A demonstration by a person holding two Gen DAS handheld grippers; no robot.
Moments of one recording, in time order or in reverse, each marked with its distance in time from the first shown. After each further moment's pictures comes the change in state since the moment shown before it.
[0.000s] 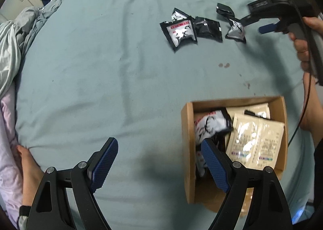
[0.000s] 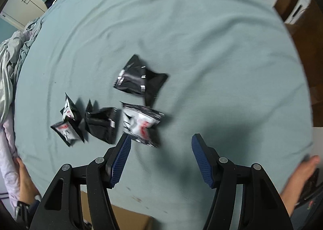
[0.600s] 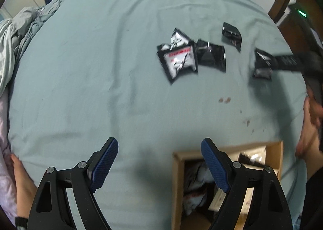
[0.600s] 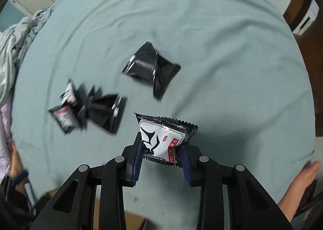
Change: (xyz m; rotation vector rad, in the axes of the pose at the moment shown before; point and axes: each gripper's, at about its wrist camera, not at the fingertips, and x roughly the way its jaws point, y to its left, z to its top) left arm 0.021 -0.006 0.051 -0.041 -0.051 -0.035; right arm -0.008 -0.011 -0.032 -0.090 -0.048 0.028
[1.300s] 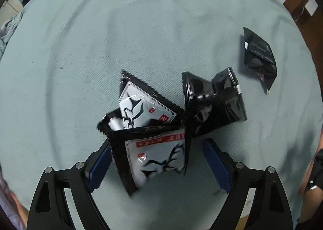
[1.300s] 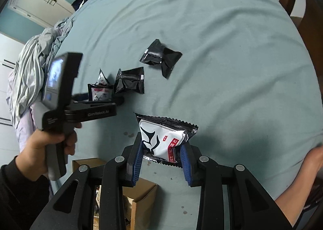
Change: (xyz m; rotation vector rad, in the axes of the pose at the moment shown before) left arm 0.111 -0.040 0.131 0.050 0.100 -0.028; right arm -0.061 -0.037 -0.038 0.044 -0.025 0.164
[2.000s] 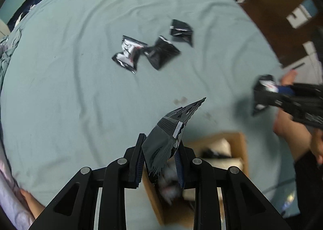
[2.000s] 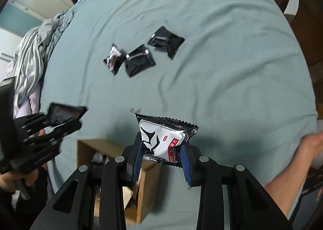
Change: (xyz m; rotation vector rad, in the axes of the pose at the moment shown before) left arm -0.147 -0.003 -0.116 0.185 -0.026 -0.113; right arm -0.032 0.032 -0.037 -0.028 0.056 -0.050
